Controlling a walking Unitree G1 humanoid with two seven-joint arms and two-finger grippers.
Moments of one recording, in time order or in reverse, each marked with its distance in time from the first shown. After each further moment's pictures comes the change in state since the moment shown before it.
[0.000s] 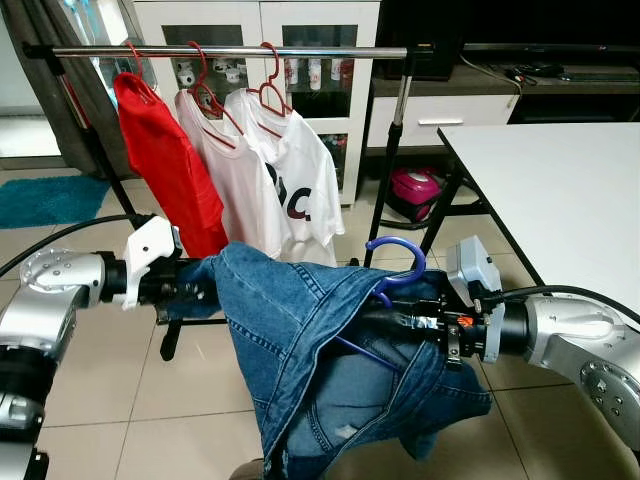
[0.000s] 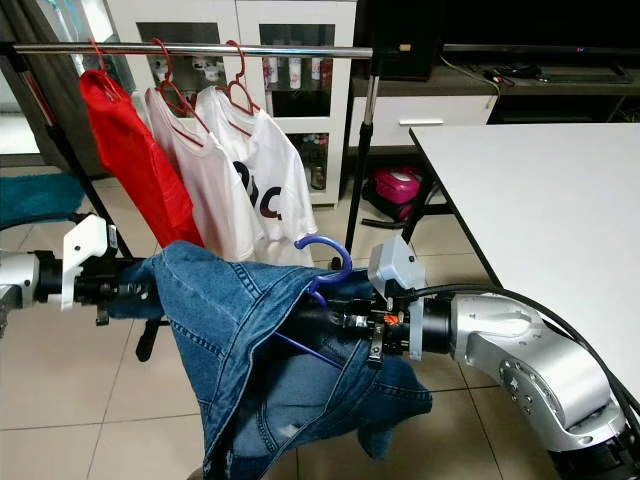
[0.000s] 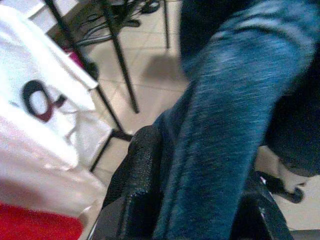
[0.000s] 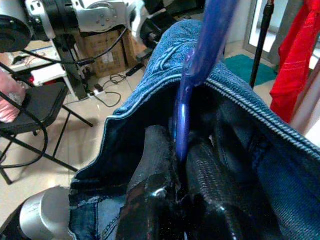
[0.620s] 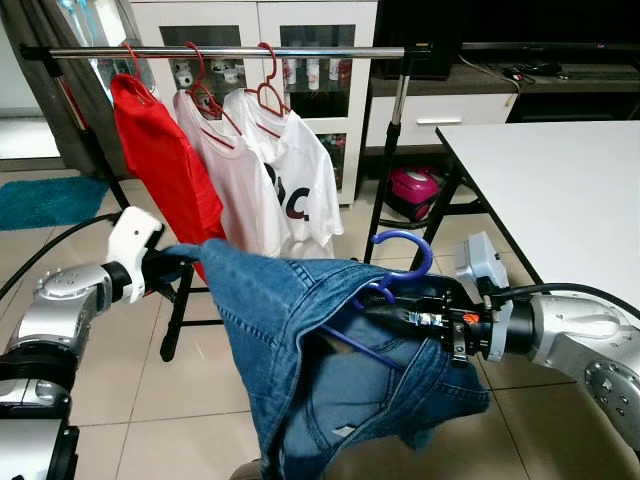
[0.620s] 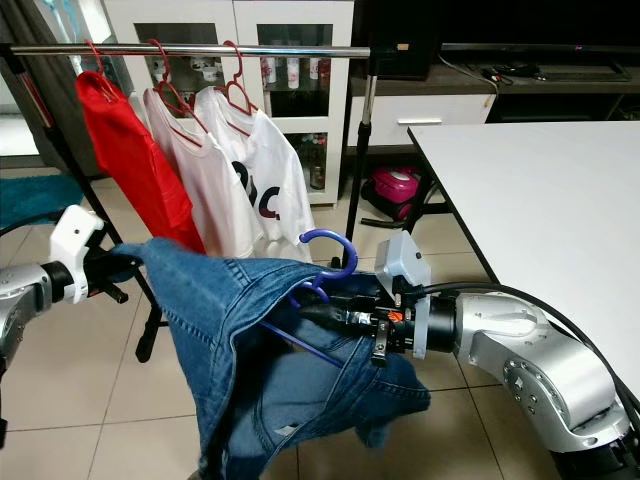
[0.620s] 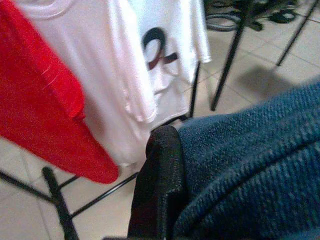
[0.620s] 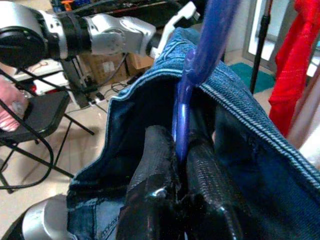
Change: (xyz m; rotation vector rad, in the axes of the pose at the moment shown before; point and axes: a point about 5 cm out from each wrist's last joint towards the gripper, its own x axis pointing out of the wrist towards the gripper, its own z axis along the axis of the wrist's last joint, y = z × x) left arm 0.003 0.022 -0.041 -0.358 0.025 0.529; right arm -0.003 0.002 0.004 0.001 -0.037 0.009
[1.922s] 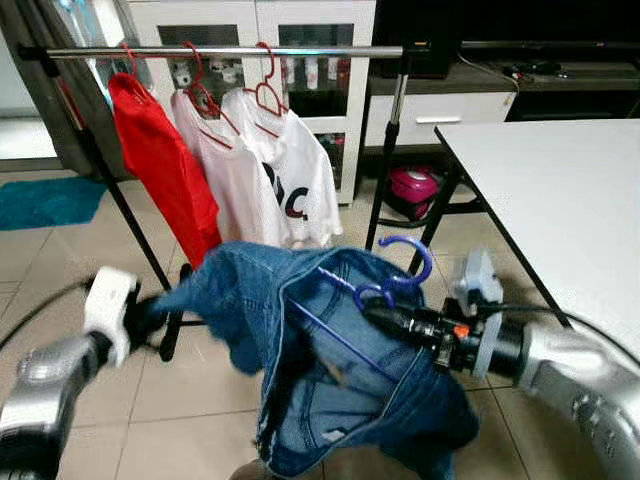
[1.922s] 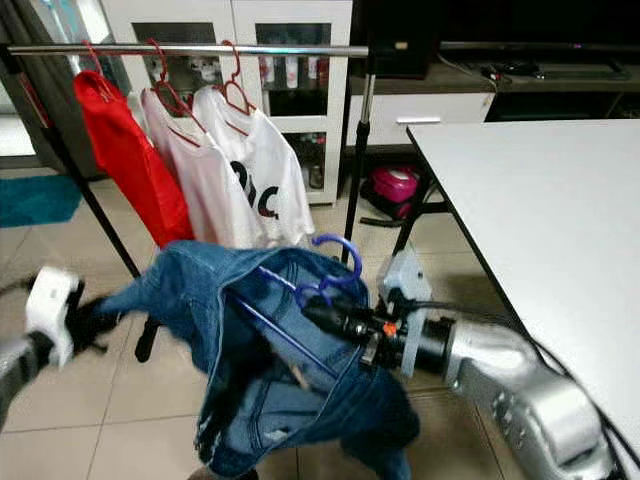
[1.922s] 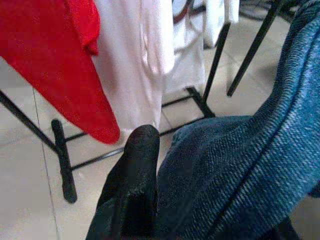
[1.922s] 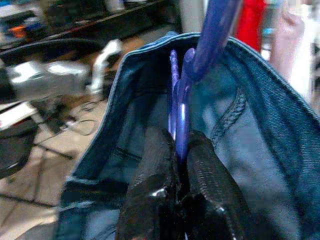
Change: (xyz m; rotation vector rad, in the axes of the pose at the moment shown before) left arm -0.039 -0.027 -0.078 -0.118 0.055 0.117; right arm 0.004 0.006 -0.031 0.141 -0.046 -0.220
